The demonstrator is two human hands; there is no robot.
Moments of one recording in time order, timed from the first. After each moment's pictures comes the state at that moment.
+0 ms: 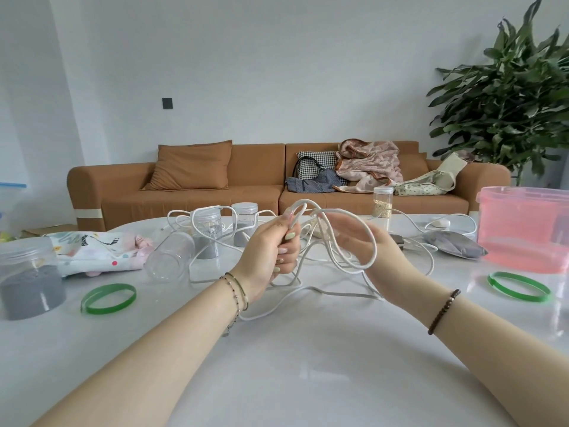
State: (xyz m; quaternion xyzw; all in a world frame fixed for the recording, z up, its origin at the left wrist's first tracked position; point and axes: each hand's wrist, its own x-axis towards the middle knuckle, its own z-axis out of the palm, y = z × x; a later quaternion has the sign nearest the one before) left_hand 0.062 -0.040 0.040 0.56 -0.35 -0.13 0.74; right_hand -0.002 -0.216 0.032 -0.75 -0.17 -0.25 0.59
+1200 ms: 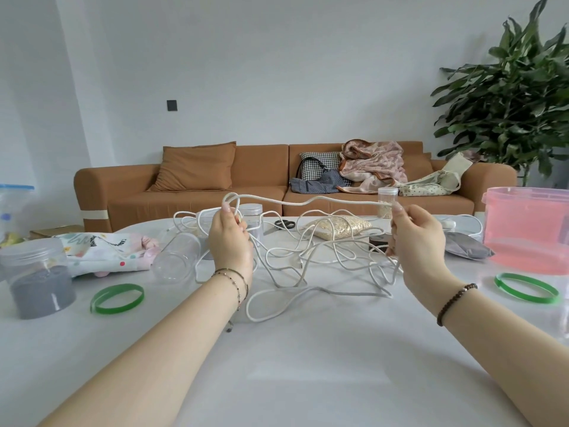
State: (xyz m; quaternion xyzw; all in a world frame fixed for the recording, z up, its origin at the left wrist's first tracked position) left_hand 0.107 -0.025 0.039 0.53 -0.08 0.20 0.82; right_hand 0.004 -0.246 0.040 -0.66 0.13 -0.46 0.58
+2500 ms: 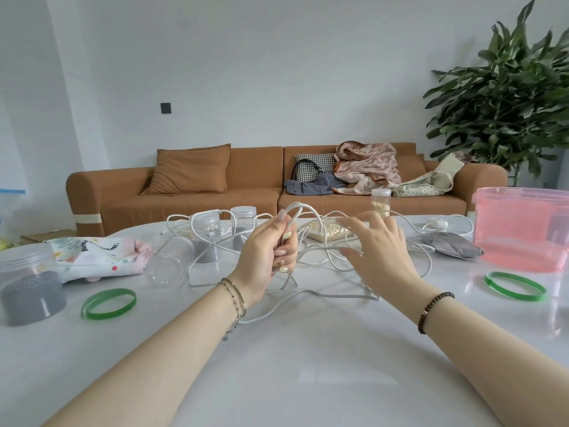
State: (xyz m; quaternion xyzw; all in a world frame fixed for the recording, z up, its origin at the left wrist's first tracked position) left_hand 0.061 -0.038 0.039 0.54 -0.38 -0.09 0.74; right_hand 0.011 -0.238 0.023 -0.92 0.07 -0.38 0.06
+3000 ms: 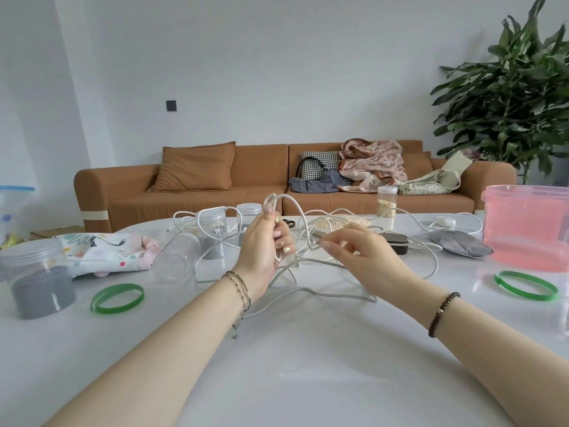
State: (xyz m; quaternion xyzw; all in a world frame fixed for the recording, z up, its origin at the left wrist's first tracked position) left_hand 0.073 -0.043 0.041 0.47 -0.24 -0.06 0.85; right_hand 0.004 -0.211 0.026 -0.88 -0.07 -0.31 0.35
